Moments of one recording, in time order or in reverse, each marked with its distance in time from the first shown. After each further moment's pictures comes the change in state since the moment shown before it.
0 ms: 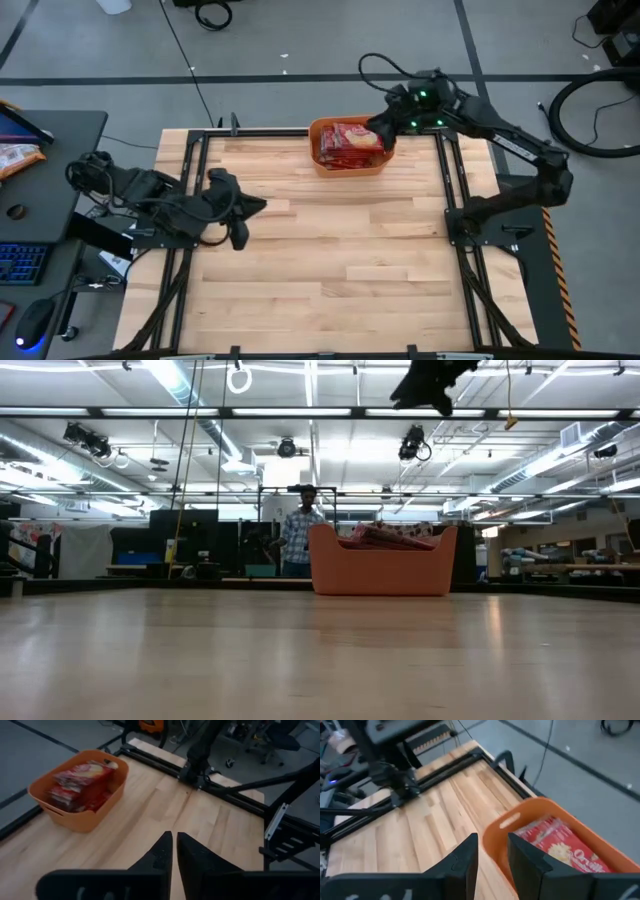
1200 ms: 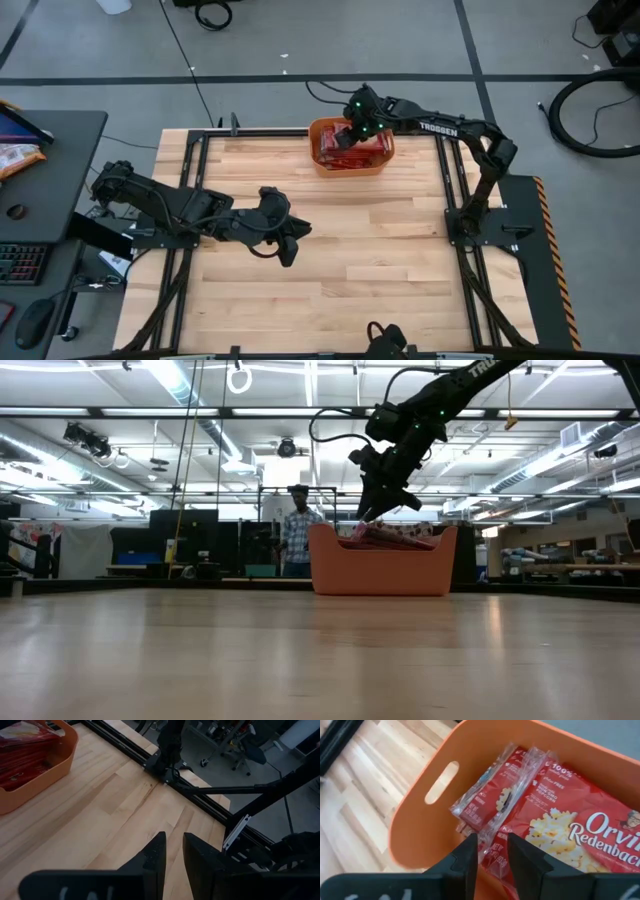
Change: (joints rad) left arm 0.083 0.243 0.000 0.324 0.199 -0.133; right arm -0.071 0.493 0.000 0.119 0.055 0.184
